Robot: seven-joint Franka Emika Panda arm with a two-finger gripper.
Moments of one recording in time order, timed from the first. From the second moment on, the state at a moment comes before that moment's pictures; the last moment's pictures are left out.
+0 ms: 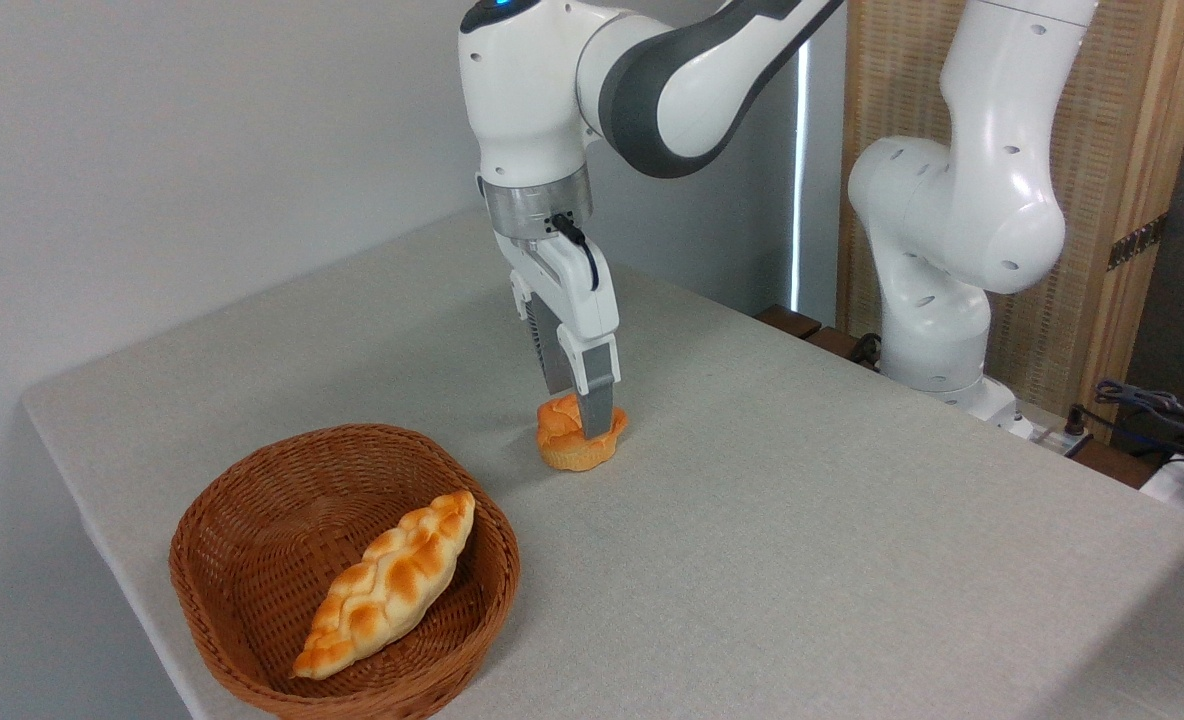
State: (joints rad) arm -0.30 -0.35 0.00 -2.43 -0.03 2.06 0.75
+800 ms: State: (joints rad) arm -0.31 -0.34 0.00 -2.47 -0.03 2.14 0.75
